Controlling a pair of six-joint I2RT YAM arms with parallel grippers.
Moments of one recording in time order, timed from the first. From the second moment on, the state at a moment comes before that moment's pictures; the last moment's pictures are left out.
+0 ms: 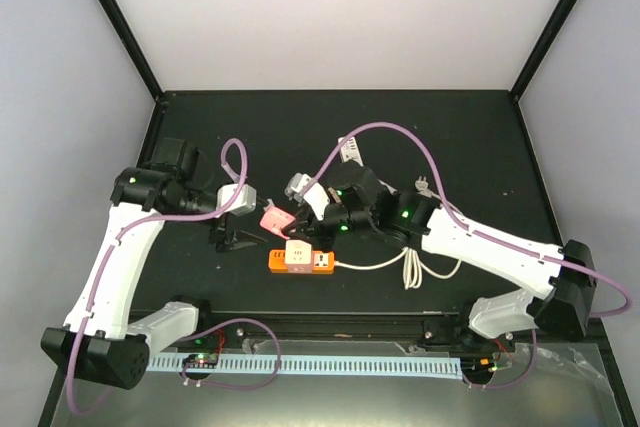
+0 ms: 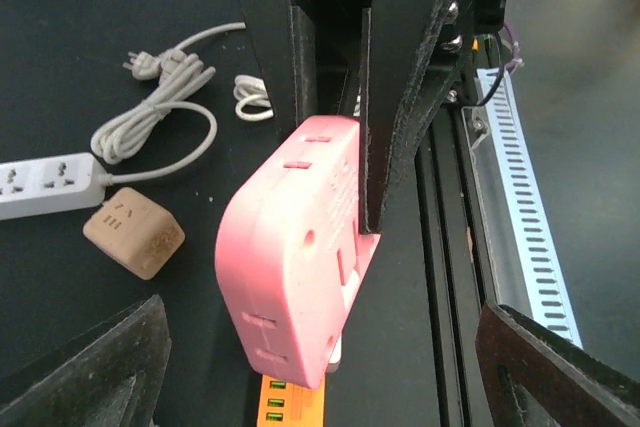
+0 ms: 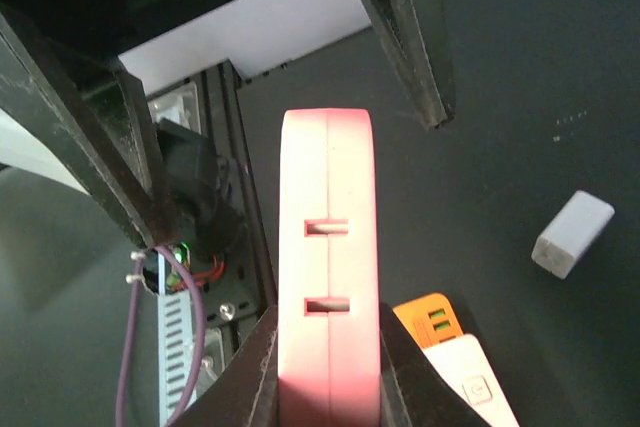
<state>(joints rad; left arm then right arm) -0.15 1.07 1.23 -1.41 1.00 1.18 1.06 1.34 1.19 -0.38 -0.37 0.13</state>
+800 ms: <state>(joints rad) -0.15 1.30 1.24 -1.56 1.09 1.28 1.06 1.39 1.23 -0.42 -0.40 0.07</state>
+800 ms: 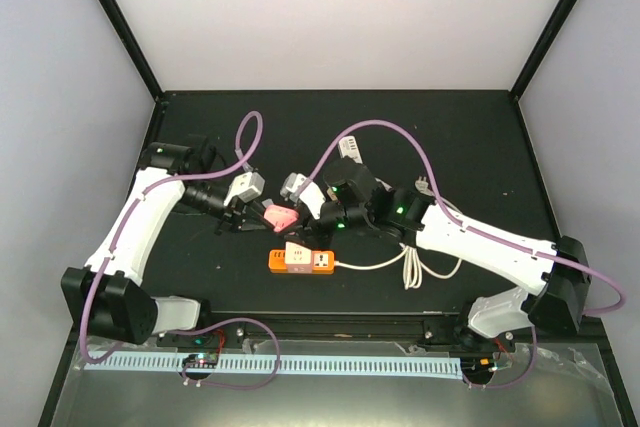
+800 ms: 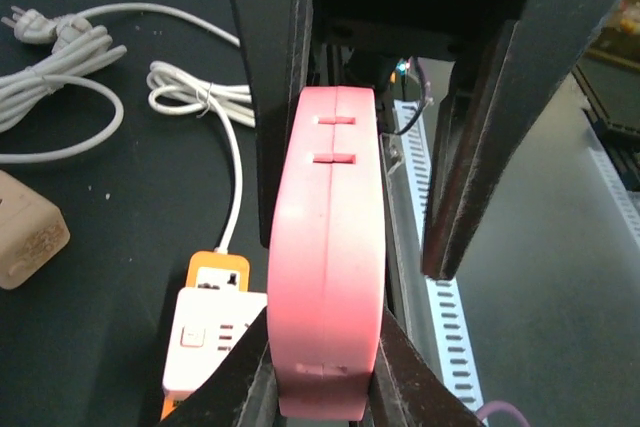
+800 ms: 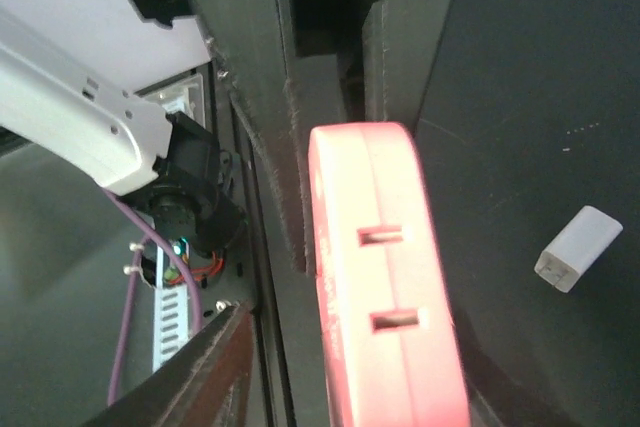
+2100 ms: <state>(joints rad) -0.15 1.11 0.92 -1.14 0.91 1.21 1.01 1.42 1.10 -0.32 -0.40 0.02</state>
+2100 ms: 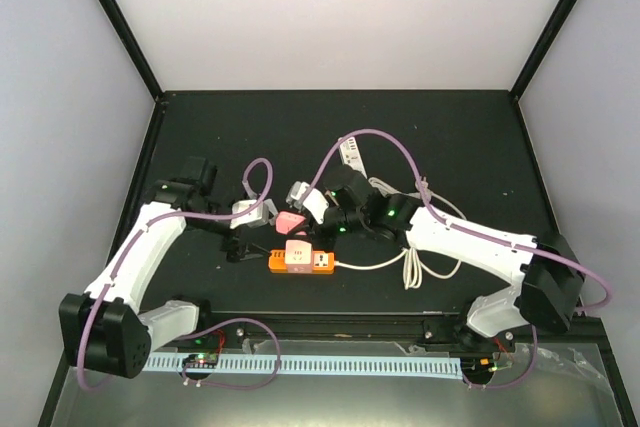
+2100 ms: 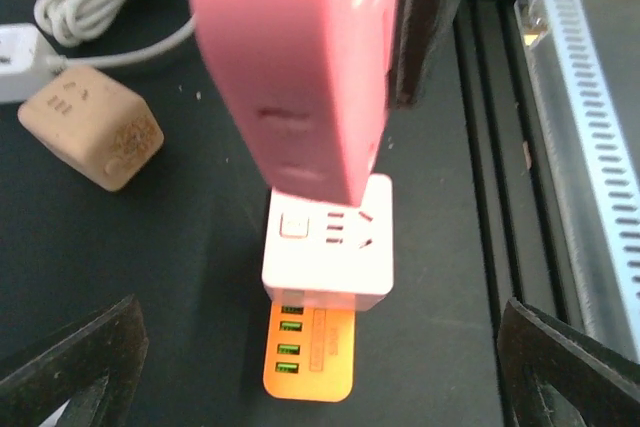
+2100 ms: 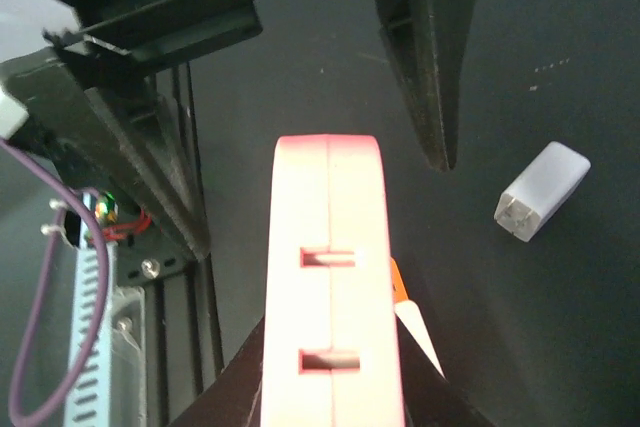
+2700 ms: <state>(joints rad) -0.14 1.17 0.77 -0.92 0.86 1.24 0.92 1.62 1.07 -0.32 -0.63 -0.21</state>
